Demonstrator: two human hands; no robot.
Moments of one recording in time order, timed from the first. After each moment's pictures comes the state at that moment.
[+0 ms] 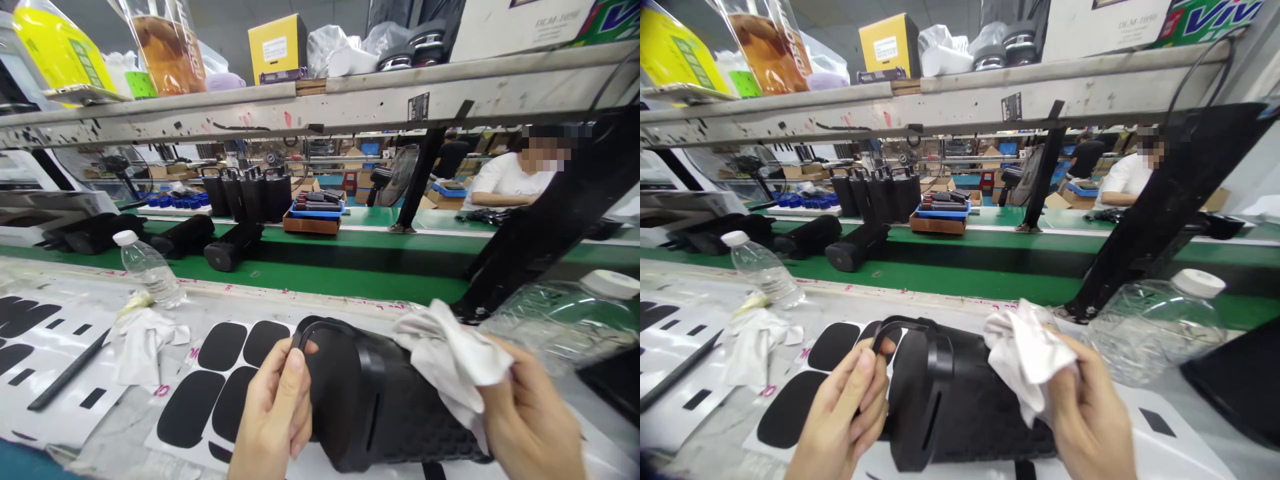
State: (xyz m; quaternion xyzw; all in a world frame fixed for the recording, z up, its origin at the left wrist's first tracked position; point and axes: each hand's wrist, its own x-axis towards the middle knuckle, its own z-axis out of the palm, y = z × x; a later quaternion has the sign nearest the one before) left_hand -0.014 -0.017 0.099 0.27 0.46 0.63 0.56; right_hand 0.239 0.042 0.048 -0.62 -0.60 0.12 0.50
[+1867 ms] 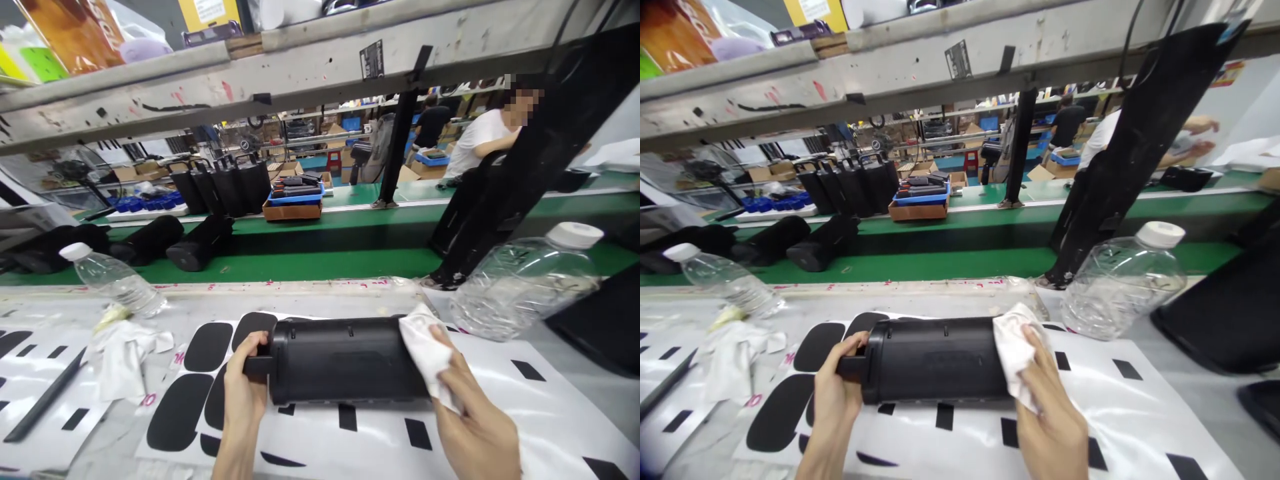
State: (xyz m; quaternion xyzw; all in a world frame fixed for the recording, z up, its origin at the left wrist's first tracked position) left_hand -0.045 0.032 0.017 0.11 0.49 0.73 0.46; right_hand 0.225 0.008 -0.002 -0.60 -0.59 0.14 0.52
